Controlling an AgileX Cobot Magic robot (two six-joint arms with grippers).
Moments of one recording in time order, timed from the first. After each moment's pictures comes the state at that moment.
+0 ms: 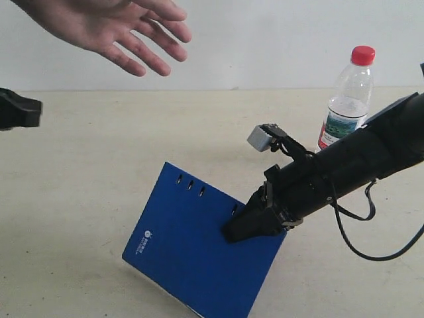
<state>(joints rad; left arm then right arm) 0.26 1.51 -0.77 -1.73 0.40 1.99 0.30 1.89 -0.90 1.24 0.99 -1.56</state>
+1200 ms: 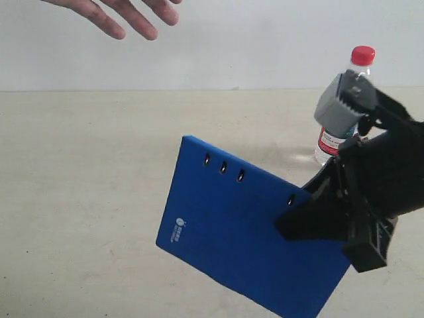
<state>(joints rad) 0.26 0.34 0.00 -1.74 -0.11 1.66 0.30 1.21 -0.72 0.93 0.96 -1.30</state>
